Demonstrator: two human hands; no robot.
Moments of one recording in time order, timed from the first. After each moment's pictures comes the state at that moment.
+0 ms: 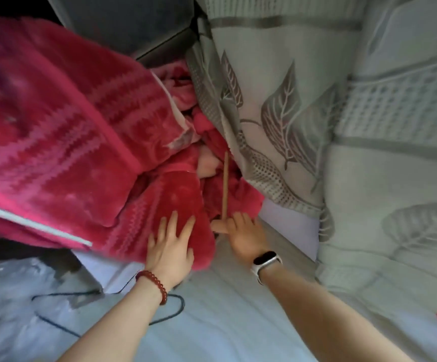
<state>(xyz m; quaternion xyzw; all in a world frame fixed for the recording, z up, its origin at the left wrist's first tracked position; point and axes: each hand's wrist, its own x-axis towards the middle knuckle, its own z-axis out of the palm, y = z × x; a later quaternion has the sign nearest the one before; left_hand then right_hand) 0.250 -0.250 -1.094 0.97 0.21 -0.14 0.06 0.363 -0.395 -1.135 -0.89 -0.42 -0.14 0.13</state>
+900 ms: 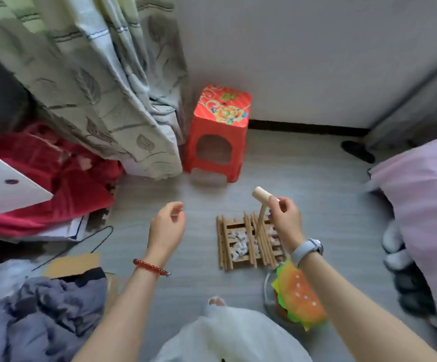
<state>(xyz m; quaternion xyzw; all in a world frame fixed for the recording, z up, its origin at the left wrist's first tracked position) -0.140 -0.598 -0.531 0.87 0.07 -0.08 0.48 -0.164 -0.842 -0.526 -0.78 0.31 -0.04 0.54</state>
